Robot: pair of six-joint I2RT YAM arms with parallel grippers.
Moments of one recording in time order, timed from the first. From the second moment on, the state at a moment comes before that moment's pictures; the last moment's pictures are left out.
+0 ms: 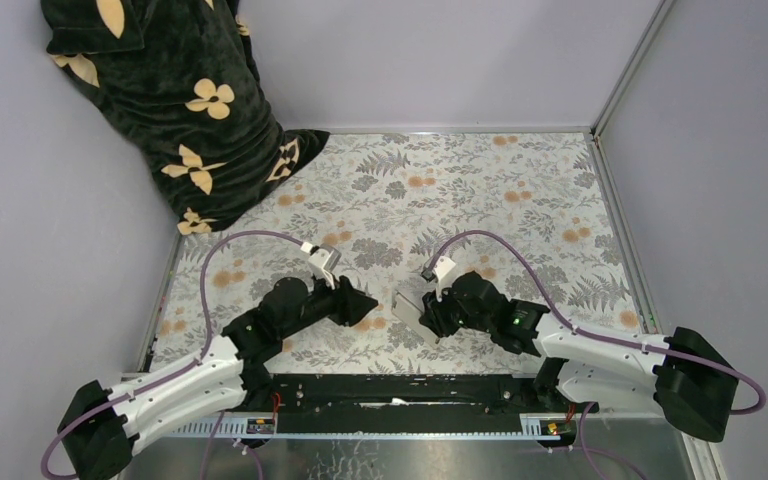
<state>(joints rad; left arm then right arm) -0.83 0.70 0.28 0.12 0.07 -0.54 0.98 1.04 0.43 -0.04 -0.02 0.24</state>
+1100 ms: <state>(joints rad) -0.87 0.92 0.35 0.20 0.12 -0.33 0.98 1.11 0.56 -0.24 -0.18 0.18</state>
